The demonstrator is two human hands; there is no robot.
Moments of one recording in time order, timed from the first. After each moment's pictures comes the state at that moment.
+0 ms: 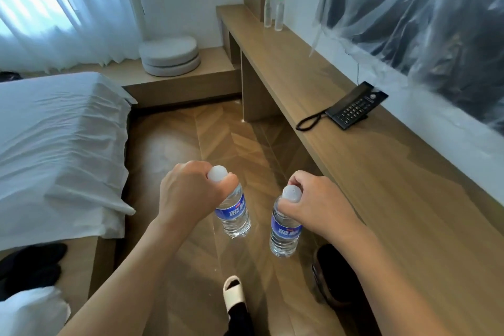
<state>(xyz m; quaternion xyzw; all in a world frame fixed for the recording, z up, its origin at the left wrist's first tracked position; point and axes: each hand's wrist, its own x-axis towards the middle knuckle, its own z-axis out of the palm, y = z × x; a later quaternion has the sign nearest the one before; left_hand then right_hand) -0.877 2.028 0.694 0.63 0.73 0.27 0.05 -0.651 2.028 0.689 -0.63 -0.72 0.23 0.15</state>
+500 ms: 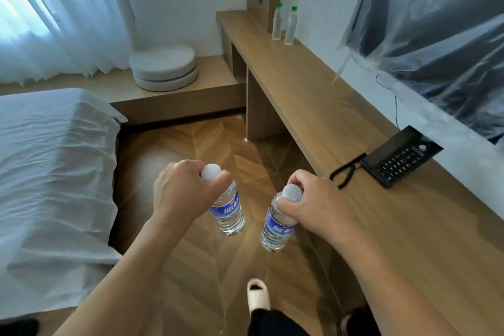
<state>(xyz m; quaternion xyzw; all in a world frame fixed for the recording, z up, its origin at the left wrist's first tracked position) -0.987 2.310 0.700 0.62 0.73 0.28 0.06 -0.752 2.305 0.697 -0.64 -0.72 0.22 0.17</state>
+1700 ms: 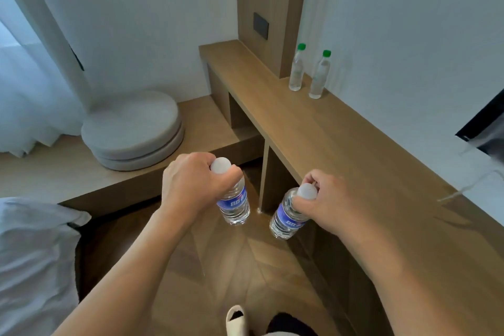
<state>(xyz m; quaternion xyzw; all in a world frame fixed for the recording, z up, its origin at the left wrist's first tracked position) -1.160 3.006 0.714 0.70 0.65 0.28 0.07 -0.923 2.960 0.702 -0.71 -0.62 0.26 0.19</state>
